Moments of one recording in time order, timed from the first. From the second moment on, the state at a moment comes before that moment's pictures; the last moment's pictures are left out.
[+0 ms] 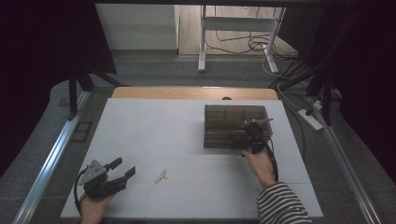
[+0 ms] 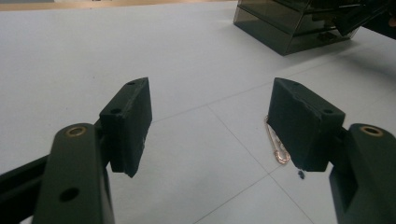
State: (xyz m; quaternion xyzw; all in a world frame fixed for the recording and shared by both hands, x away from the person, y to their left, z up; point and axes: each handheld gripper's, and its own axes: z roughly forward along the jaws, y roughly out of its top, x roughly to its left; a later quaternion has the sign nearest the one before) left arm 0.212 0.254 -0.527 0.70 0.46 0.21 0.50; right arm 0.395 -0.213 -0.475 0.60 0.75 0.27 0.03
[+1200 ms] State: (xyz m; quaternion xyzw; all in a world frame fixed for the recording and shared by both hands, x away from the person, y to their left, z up) left arm 0.211 0.253 -0.526 0.70 0.46 0.21 0.50; right arm 0.386 -0.221 -0.480 0.61 0.73 0.31 0.01
